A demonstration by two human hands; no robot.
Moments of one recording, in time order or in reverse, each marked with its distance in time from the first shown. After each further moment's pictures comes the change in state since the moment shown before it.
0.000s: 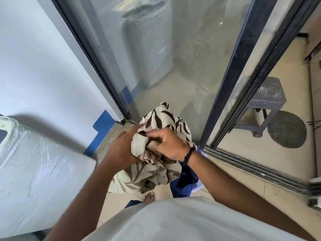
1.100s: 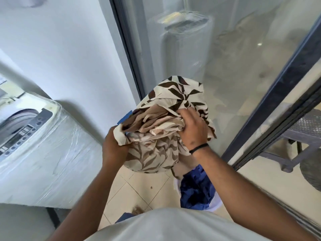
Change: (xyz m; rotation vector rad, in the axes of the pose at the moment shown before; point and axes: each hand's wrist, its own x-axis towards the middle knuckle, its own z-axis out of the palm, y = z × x) left_hand -0.039 -0.045 -0.035 -0.330 0.645 -0.581; right_hand 0.063 -0.013 -0.007 -0.851 0.557 -0.324
